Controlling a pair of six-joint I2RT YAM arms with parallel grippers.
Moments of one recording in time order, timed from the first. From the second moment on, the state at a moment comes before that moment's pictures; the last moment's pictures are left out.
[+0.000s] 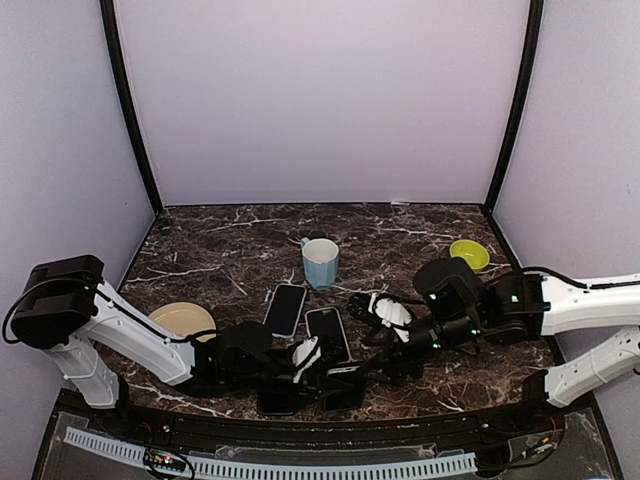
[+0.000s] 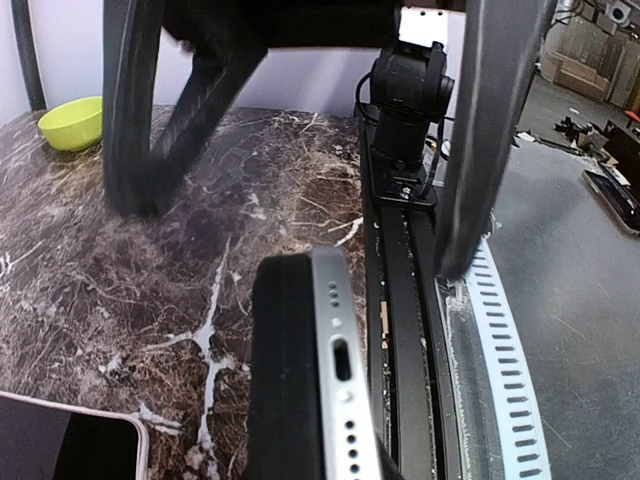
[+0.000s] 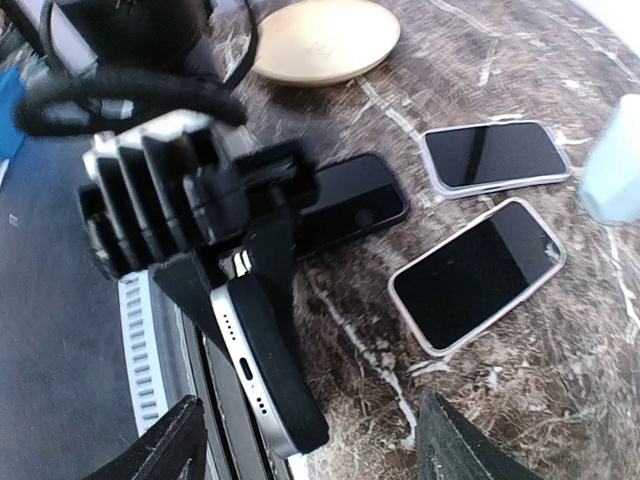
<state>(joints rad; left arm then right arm) -1.29 1.67 0.57 0.78 0.21 -0.05 1.21 1.15 0.81 -0.37 -0.18 0.05</state>
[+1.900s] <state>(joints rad) -1.27 1.63 0.58 0.72 0.26 0.09 1.22 1.19 0.77 -0.37 -0.21 -0.18</state>
